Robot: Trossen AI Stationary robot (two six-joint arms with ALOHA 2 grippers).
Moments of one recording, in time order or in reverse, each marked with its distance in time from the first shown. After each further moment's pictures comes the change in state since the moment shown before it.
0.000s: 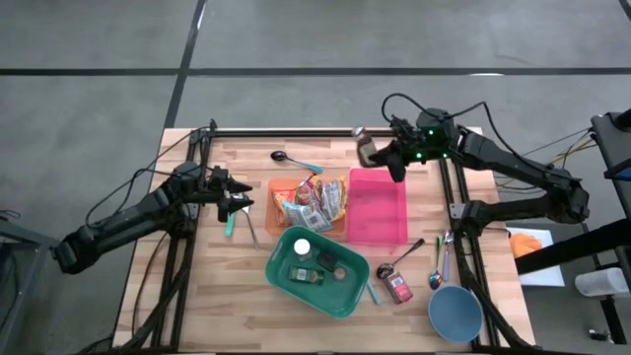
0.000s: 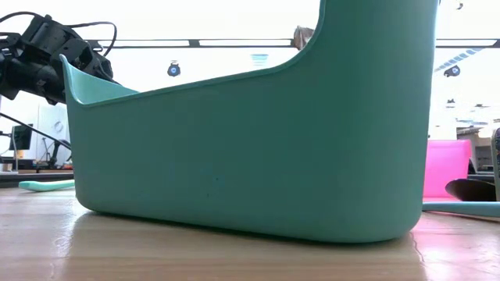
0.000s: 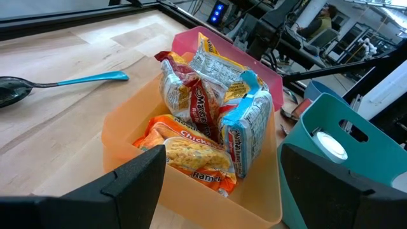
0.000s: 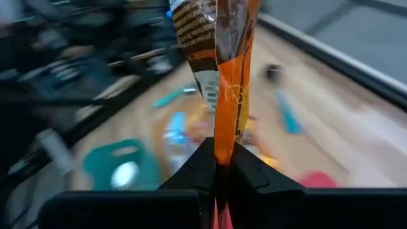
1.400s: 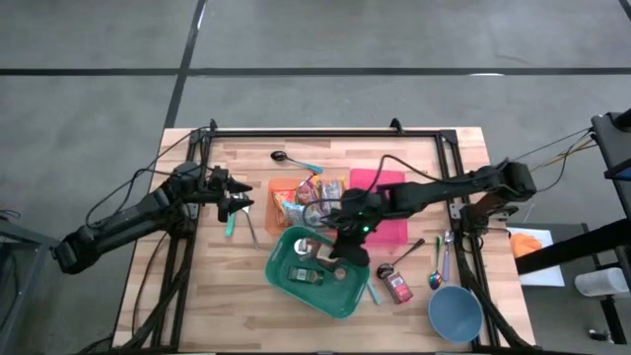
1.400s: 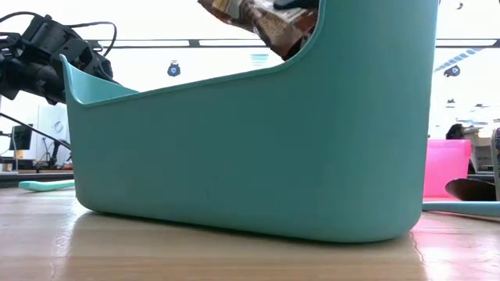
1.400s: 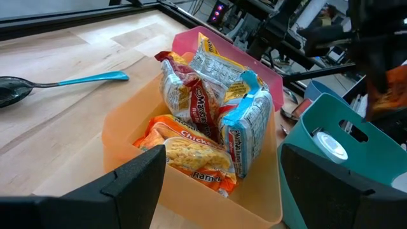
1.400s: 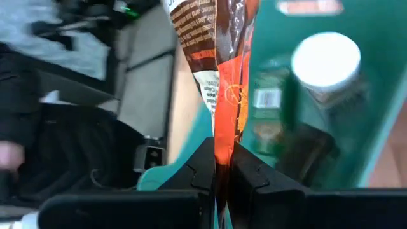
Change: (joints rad) left arm 0.000 0.000 0.000 0.000 0.000 0.000; right arm 0.587 0.539 0.200 0.129 -0.144 0.126
